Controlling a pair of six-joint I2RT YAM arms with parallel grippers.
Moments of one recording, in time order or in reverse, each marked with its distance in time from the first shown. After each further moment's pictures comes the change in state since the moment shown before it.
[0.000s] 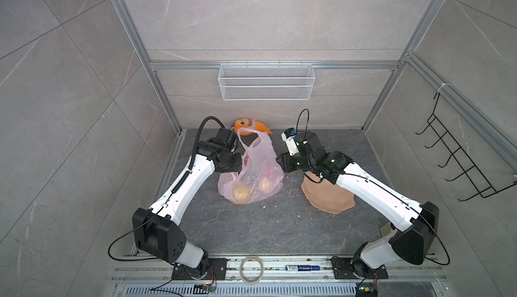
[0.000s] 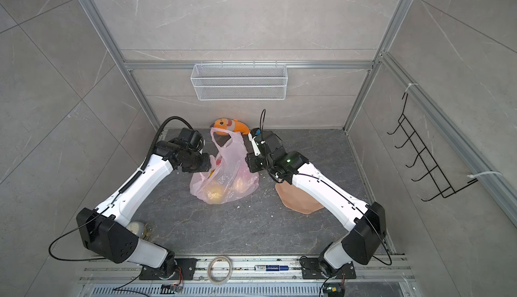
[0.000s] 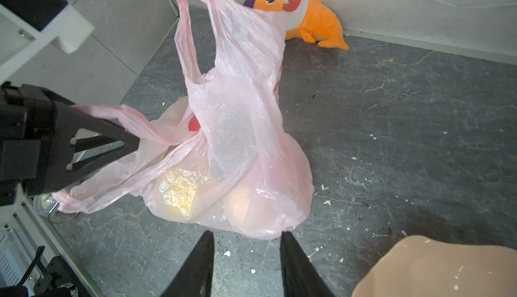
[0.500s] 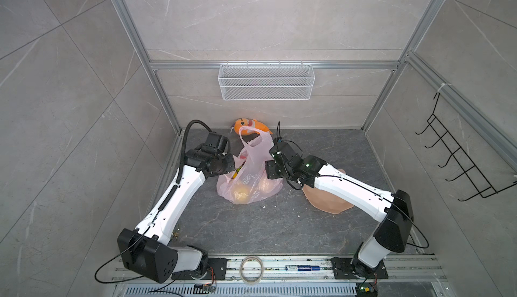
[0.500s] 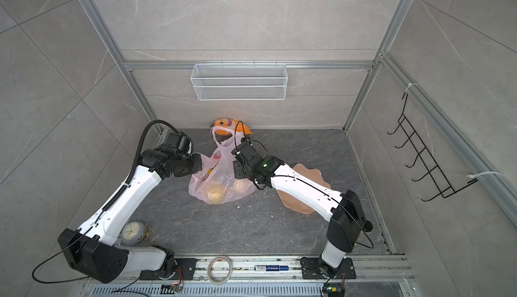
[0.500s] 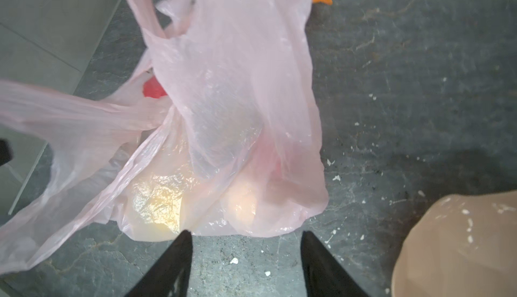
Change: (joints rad) left arm 0.034 -0.189 -0.123 0.045 -0.096 -0.141; right arm 0.138 0.196 0.089 -0.058 0.259 0.248
